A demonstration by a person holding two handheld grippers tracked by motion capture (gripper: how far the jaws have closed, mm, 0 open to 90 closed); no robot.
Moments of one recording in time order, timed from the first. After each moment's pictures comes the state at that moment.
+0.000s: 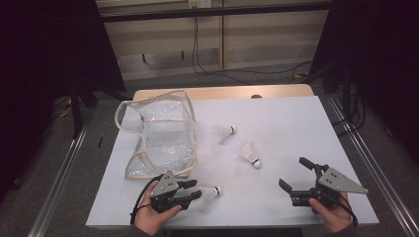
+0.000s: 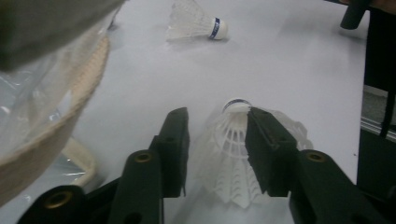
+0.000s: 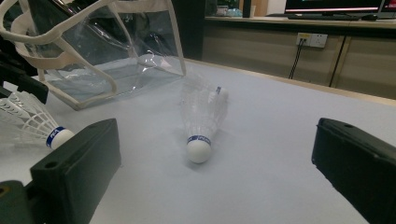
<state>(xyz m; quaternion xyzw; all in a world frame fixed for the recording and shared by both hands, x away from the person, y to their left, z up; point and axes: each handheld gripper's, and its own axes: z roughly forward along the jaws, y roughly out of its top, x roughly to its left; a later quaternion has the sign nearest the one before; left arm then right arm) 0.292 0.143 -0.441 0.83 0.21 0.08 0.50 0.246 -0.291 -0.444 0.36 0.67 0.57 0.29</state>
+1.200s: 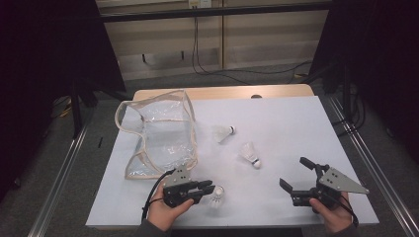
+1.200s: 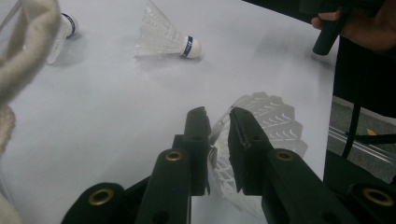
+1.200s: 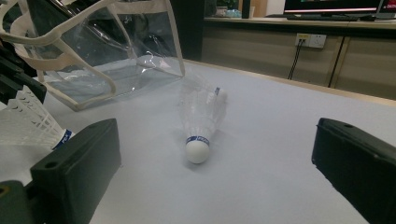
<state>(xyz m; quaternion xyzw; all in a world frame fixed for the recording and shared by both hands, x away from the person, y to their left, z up) 0.298 0.111 -0.425 0.83 0.23 0.02 0.51 0.246 -0.292 -0.443 0.36 0.67 0.57 0.29</state>
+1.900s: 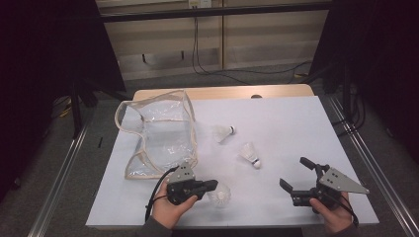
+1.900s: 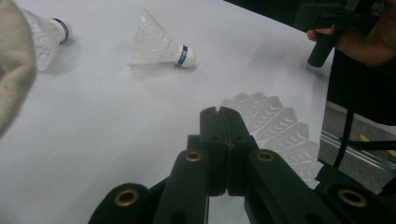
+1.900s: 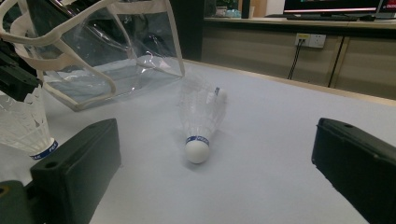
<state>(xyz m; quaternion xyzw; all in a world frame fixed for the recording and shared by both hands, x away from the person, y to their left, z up) 0.297 0.101 -0.416 0.82 0.24 0.02 0.51 0.246 -0.292 -0.443 0.36 0.67 0.57 0.29</state>
